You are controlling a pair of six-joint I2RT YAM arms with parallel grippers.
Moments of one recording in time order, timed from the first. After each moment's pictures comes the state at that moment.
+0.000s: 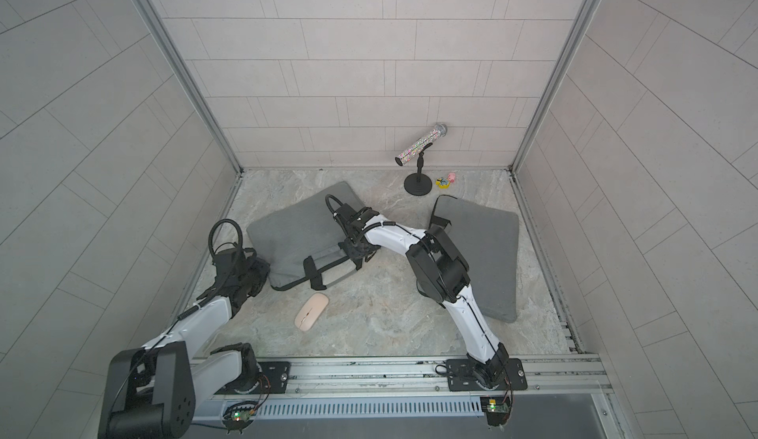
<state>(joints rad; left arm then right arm) 0.15 1.09 0.33 -0.01 0.11 -1.03 0.75 2.23 1.76 -0.81 0.08 0.40</state>
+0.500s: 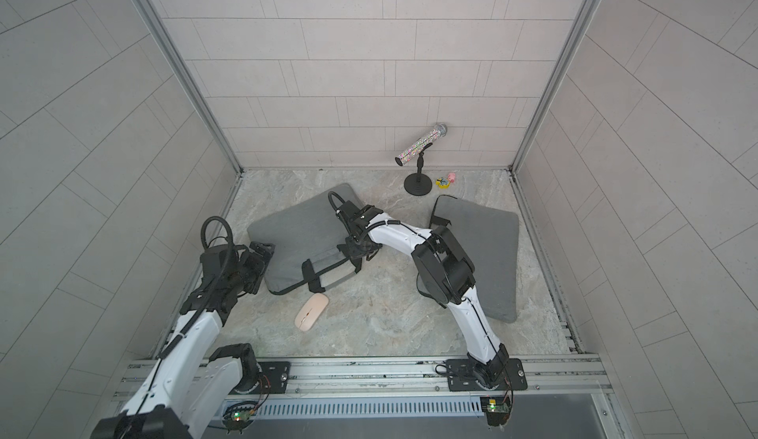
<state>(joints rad) 0.11 0.77 0.44 -0.34 0.25 -1.05 0.71 2.18 1.74 -0.81 0.04 0.40</state>
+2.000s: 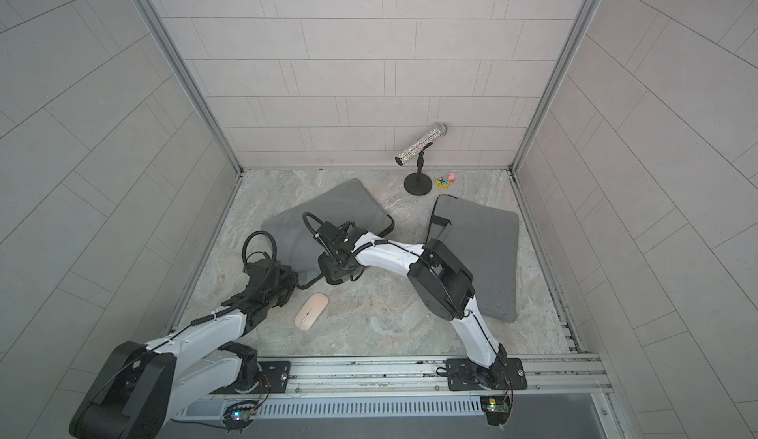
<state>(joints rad) -0.29 1.08 0.22 0.10 -0.06 -1.29 0.94 2.10 1.61 -0.69 0.05 0.43</state>
